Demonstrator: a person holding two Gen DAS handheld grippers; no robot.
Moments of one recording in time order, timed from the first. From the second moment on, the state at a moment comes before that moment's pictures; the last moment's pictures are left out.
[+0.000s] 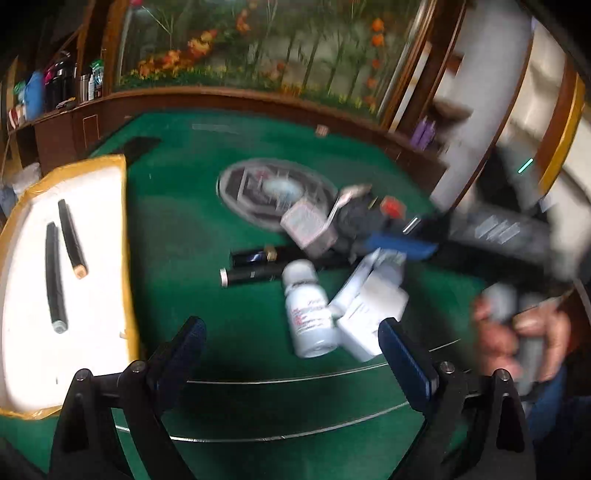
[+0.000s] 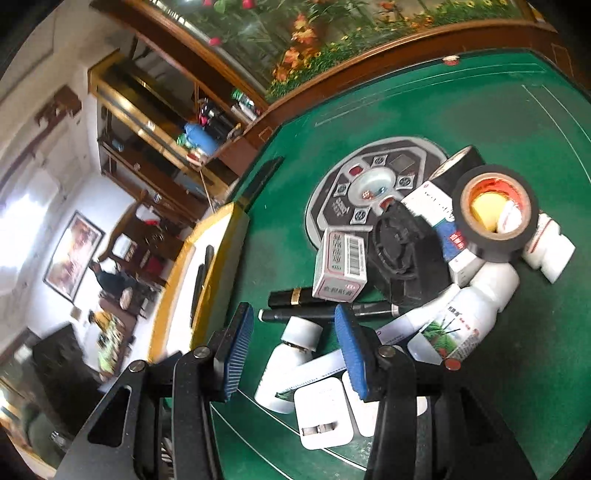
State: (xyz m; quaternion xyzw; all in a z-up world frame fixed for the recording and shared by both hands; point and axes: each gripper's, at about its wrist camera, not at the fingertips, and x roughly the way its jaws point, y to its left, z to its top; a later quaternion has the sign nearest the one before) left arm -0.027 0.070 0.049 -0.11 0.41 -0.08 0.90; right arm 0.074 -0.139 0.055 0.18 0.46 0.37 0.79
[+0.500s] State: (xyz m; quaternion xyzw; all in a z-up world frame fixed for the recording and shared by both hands) left arm 0.025 0.061 0.011 -0.09 0.45 -0.08 0.88; right arm 0.071 -0.145 0.065 0.17 0.44 0.37 0.80
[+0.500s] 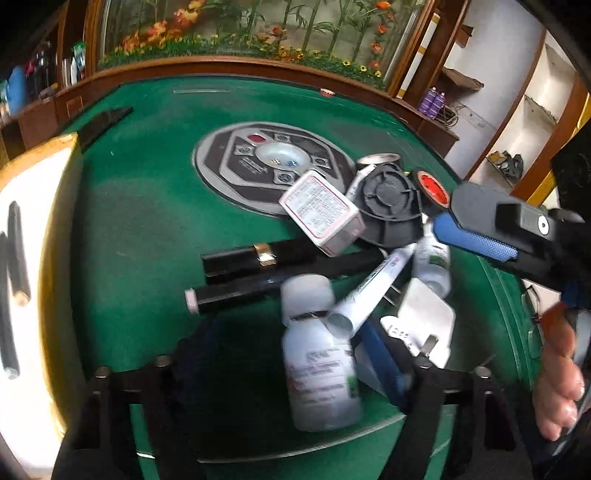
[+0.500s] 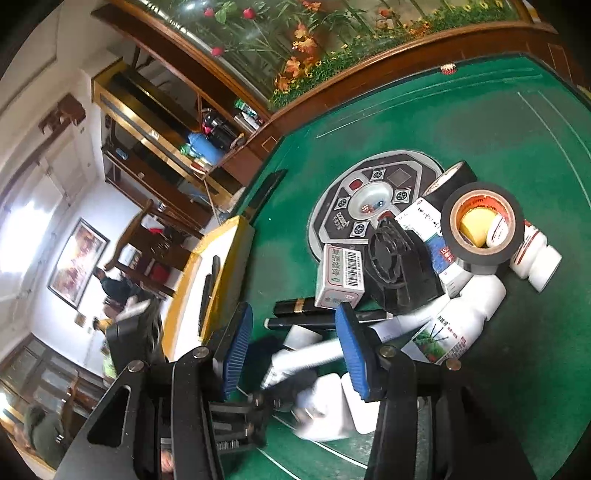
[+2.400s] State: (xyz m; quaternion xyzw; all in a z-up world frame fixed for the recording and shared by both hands) left arm 0.016 0.052 0.007 0.02 0.45 -0.05 0.89; right arm -0.018 -0.079 0.014 -0.19 0.39 0.39 0.81
